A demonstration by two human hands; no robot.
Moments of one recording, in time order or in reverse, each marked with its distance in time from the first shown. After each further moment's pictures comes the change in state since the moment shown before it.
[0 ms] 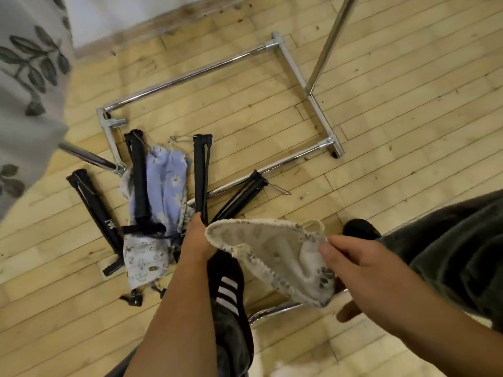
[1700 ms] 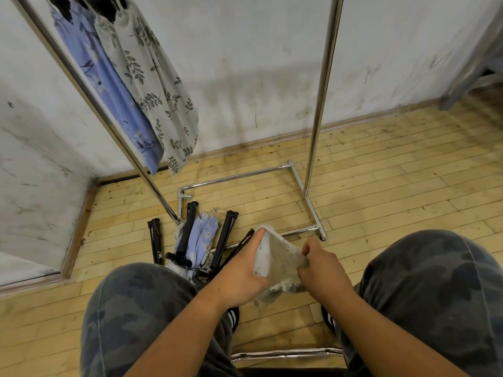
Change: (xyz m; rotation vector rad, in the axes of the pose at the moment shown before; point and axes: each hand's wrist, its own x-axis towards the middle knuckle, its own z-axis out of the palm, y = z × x) left_hand -0.381 0.136 -0.021 0.308 -0.131 0.700; right_hand -0.043 0.050 -0.080 -0.552 0.318 -0.528
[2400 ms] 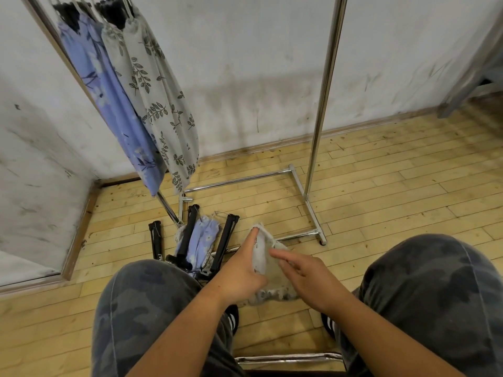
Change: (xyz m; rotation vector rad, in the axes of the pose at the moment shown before) left_hand 0.002 0.002 -0.002 -0.172 0.040 -0.008; right_hand -0.020 -0.019 -0.009 0.348 -0.193 -0.340
